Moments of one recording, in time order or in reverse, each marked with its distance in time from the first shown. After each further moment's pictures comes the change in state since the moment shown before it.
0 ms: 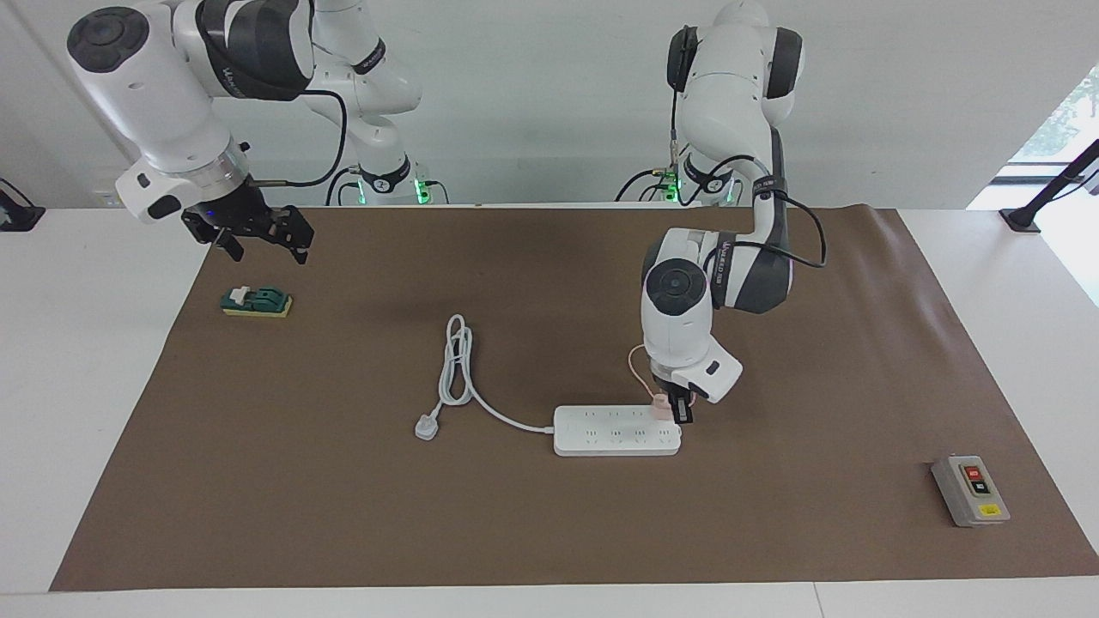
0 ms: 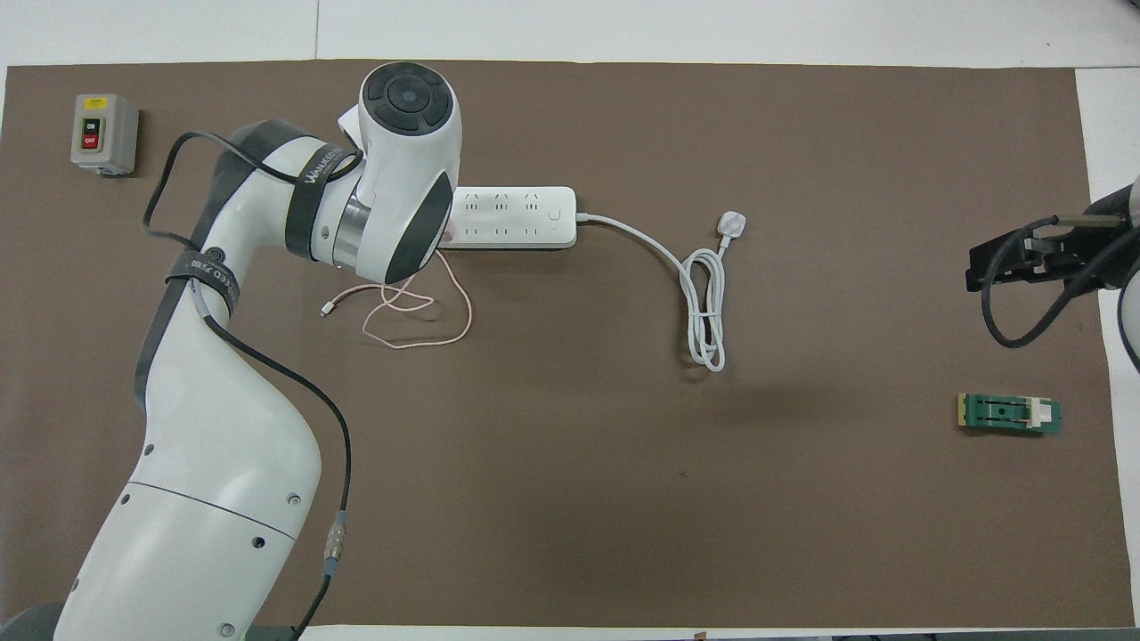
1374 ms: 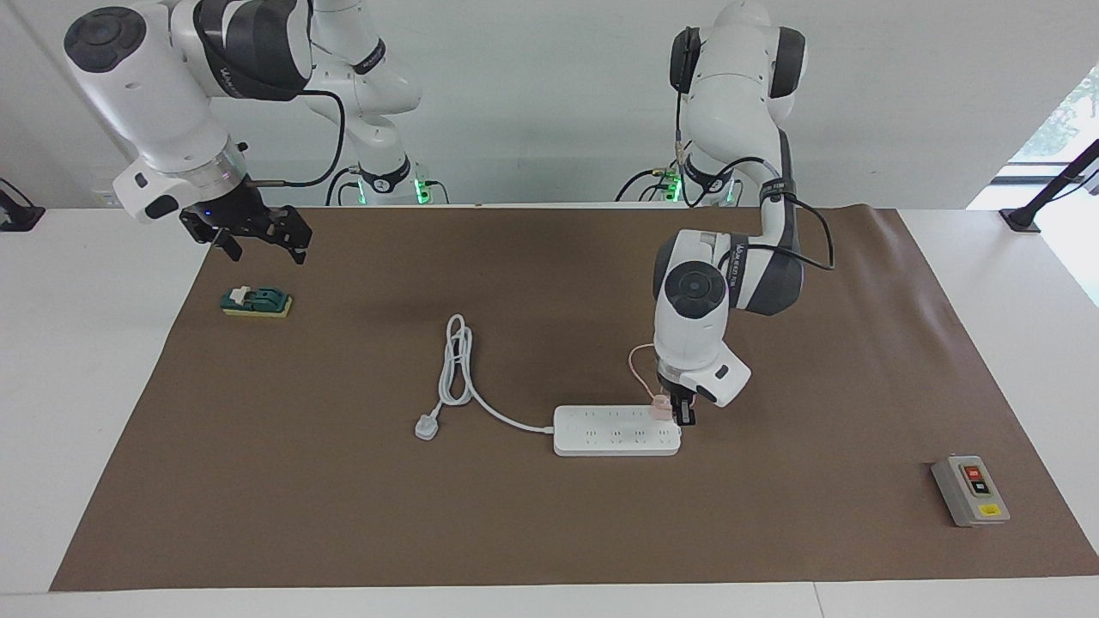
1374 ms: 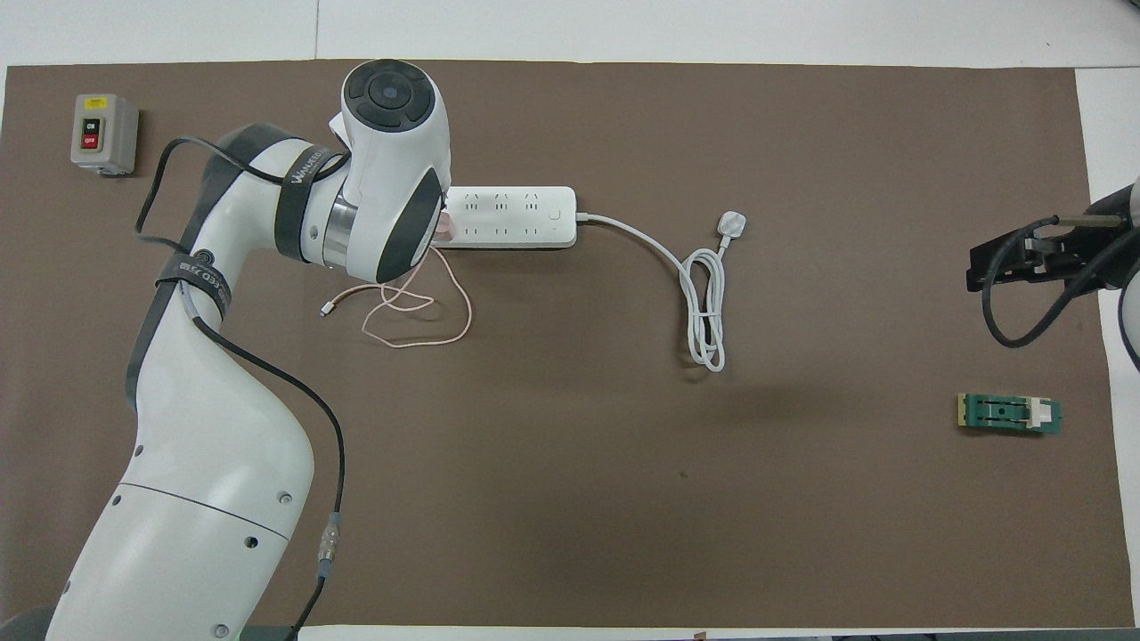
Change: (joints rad) left arm -0.001 -0.009 0.010 -0.017 -0.032 0.017 -0.015; right arm -0.001 0.000 0.000 0.000 0.000 0.000 0.000
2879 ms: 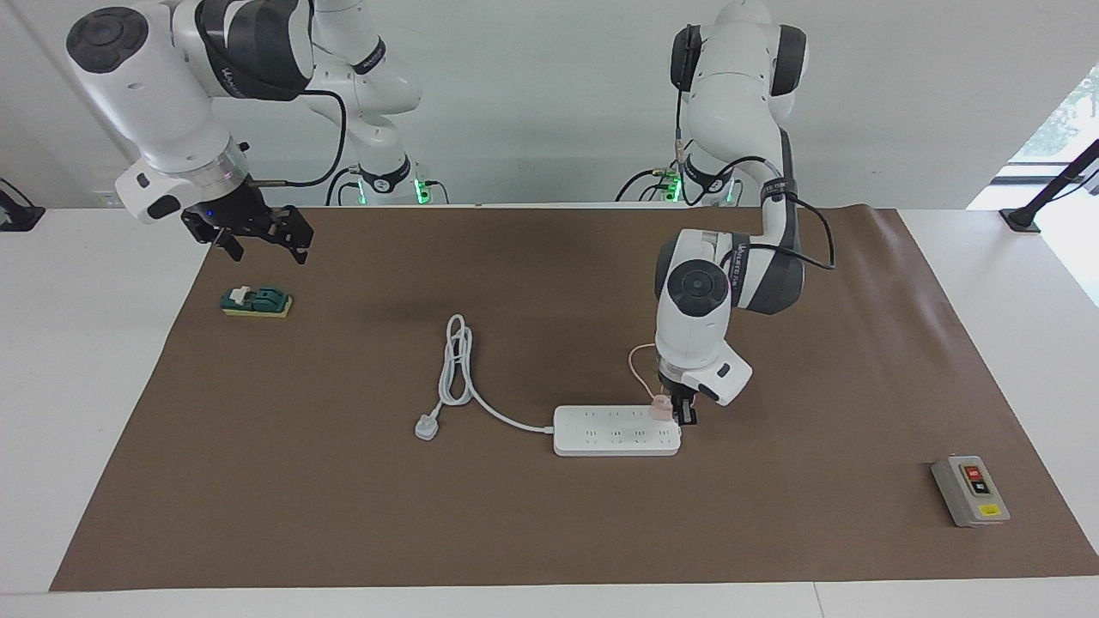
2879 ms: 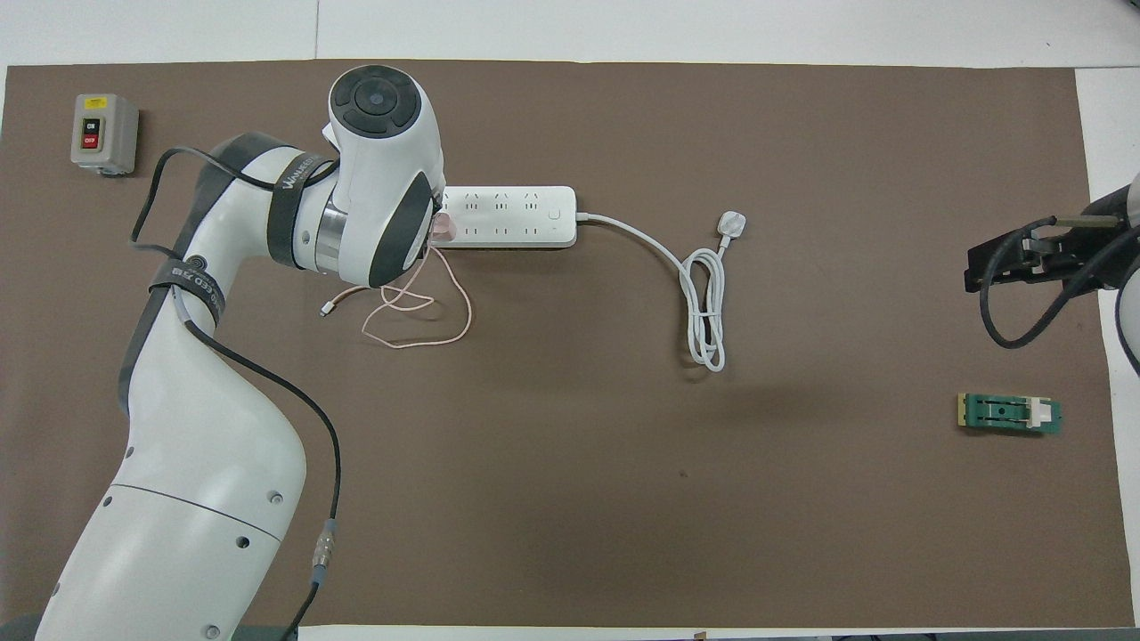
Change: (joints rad) left arm 0.007 -0.022 0.001 -0.051 -0.033 0.050 -0.025; right arm 0.000 0.000 0.003 0.000 0.000 -0.002 0.000
